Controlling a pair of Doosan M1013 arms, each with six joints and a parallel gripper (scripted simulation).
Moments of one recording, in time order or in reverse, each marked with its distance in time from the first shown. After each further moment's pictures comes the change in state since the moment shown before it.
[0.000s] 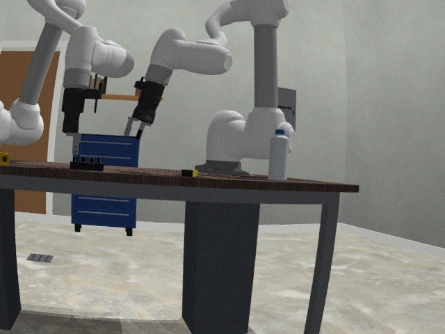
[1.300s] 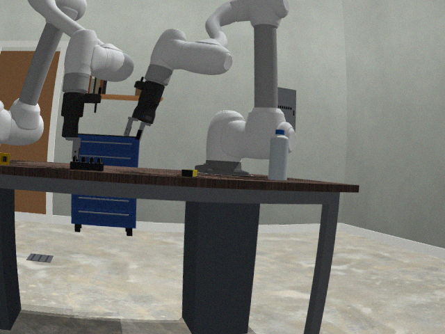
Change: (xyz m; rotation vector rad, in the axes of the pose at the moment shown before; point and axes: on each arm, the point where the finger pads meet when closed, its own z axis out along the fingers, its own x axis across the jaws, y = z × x) left arm 0.000 0.000 0.000 0.000 0.000 0.000; right arm 0.000 0.000 0.014 0.000 0.000 0.000
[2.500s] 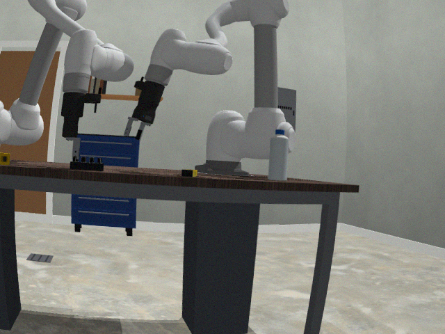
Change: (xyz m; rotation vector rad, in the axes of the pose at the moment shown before) left arm 0.000 0.000 0.000 0.000 0.000 0.000; right arm 0.000 0.000 0.000 0.000 0.000 -0.042
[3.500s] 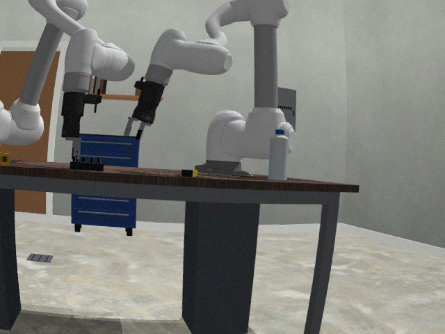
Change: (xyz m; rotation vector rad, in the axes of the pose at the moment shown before) left arm 0.000 0.000 0.000 0.000 0.000 0.000; right arm 0.000 0.000 0.000 -0.002 0.001 -0.393
